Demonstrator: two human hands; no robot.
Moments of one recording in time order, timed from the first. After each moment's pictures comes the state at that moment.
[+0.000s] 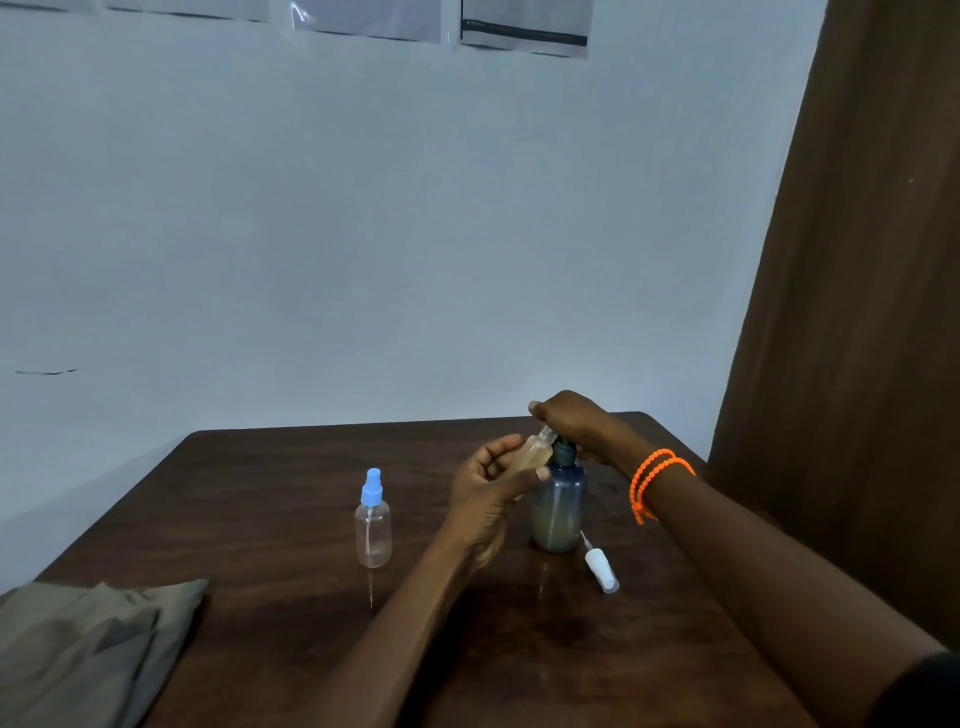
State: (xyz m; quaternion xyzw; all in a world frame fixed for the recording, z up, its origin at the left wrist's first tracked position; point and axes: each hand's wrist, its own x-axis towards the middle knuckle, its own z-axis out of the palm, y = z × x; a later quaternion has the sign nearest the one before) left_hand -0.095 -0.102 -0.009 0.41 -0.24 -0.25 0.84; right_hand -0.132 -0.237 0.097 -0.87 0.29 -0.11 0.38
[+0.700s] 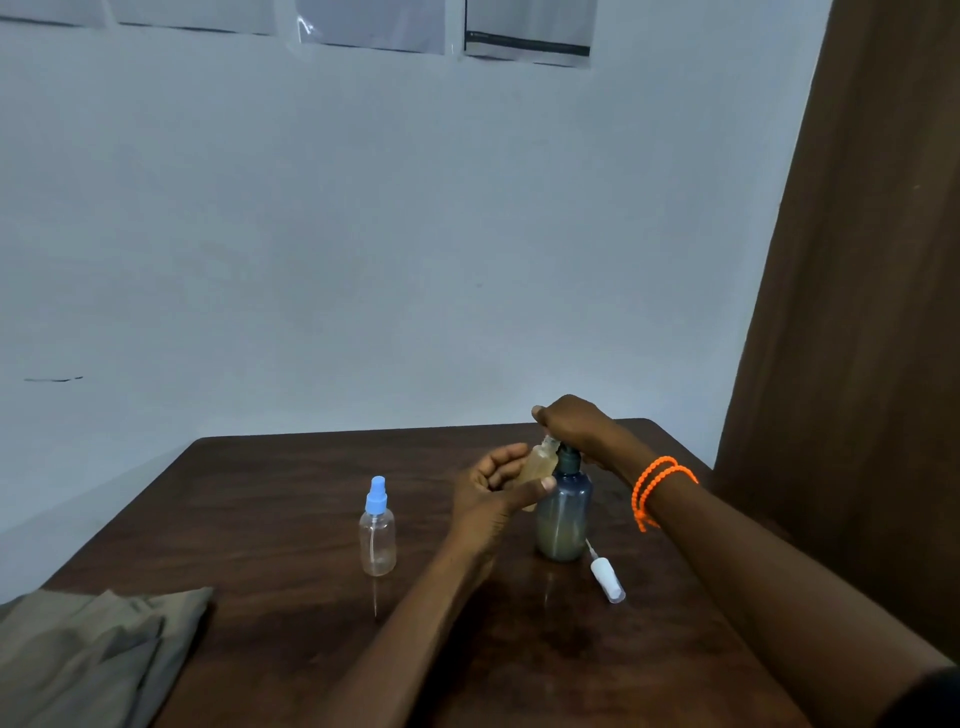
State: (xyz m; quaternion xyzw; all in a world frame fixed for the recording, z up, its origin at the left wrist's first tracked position) left_hand -0.096 -0.097 -0.009 0.50 -0.26 -0.20 0.80; right_hand -0.129 -0.233 0.102 -0.90 0.28 -0.10 0.32
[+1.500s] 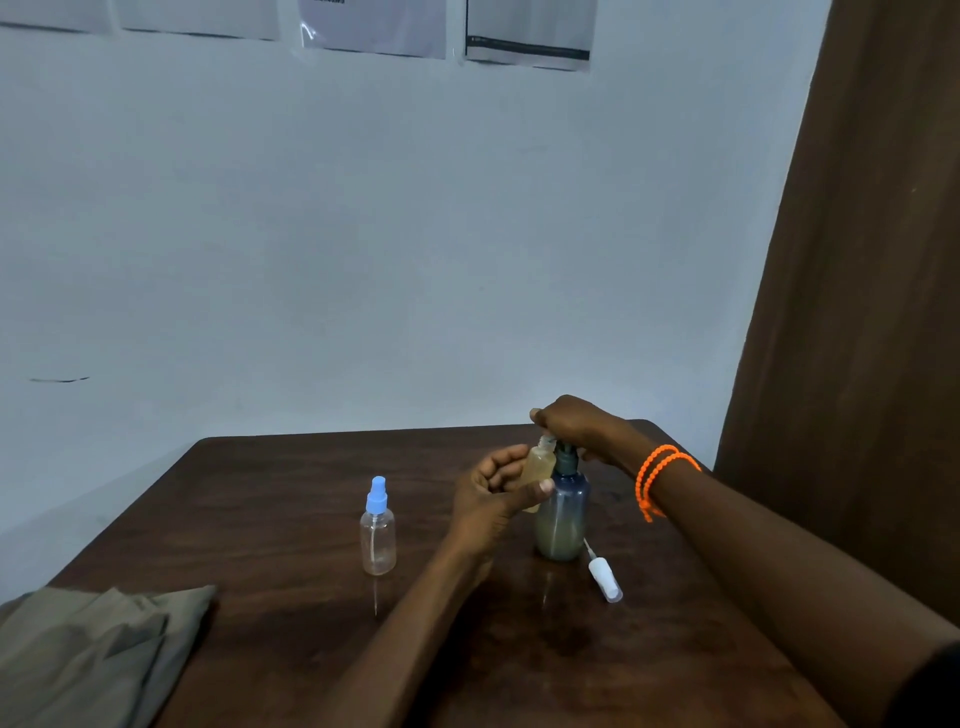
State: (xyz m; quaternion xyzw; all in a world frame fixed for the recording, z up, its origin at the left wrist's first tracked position) left_hand -0.094 -0.097 -0.011 0.51 -0.28 -0.20 0.79; right_hand -0.132 -0.233 0.107 -0.89 0.29 -0.07 0.35
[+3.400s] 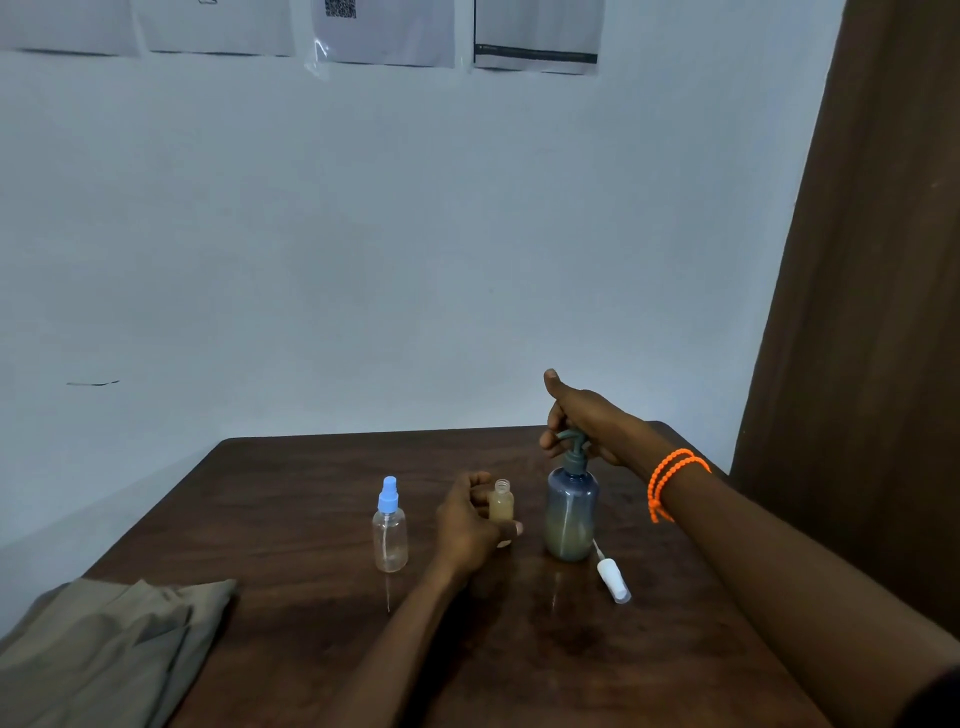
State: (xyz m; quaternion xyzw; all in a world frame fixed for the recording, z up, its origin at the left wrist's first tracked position) left_hand -0.070 -0.074 -0.045 0.73 -0.22 -0.09 0.64; right_hand -0.138 -0.248 0.105 -0.80 0.23 -0.08 0.54
